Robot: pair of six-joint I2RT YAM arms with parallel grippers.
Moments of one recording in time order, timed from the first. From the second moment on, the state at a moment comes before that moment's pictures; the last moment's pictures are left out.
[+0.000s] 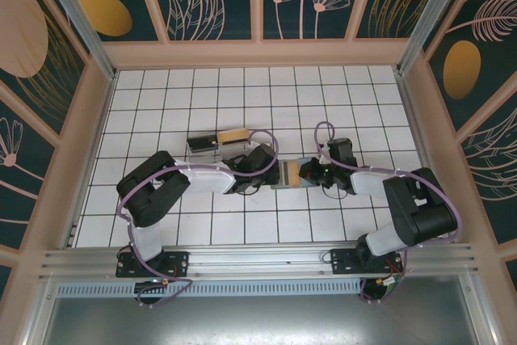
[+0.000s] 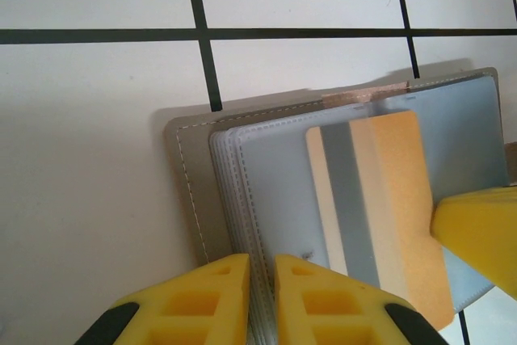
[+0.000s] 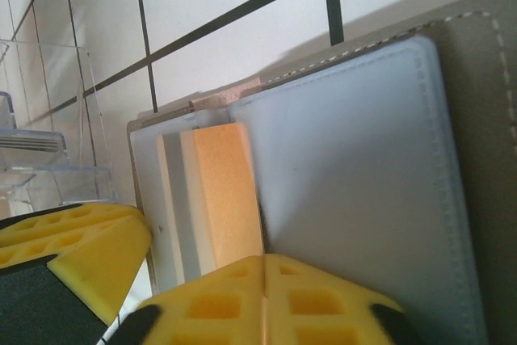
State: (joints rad) left arm -0.92 1.87 0.97 0.04 -0.05 -0.86; right arm 0.33 1.48 0.46 0.13 -0.52 0.72
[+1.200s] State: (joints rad) left arm -0.92 1.87 0.99 0.02 -0.05 -0.85; right arm 0.19 1.32 0.38 0.07 -0.54 0.71
